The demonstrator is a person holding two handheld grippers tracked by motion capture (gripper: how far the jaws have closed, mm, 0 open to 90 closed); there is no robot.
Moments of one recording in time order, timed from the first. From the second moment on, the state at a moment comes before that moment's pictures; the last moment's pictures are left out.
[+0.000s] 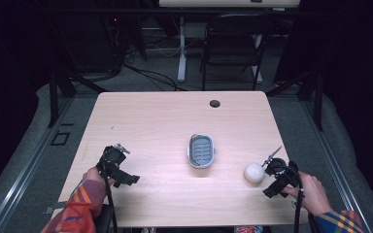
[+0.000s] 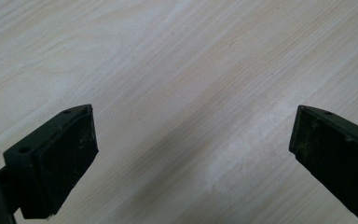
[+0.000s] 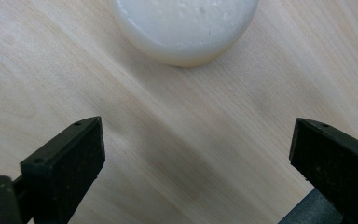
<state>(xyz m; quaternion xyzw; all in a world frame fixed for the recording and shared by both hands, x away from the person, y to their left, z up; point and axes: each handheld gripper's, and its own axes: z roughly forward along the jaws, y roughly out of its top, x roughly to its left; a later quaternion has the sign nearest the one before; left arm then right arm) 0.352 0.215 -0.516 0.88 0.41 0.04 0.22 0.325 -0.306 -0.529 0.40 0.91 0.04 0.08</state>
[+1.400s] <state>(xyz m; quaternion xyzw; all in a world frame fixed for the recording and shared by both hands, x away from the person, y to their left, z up) 0.352 0.213 -0.516 0.88 0.41 0.05 0.21 0.339 -0.281 -0.518 0.35 0.93 0.03 0.10</state>
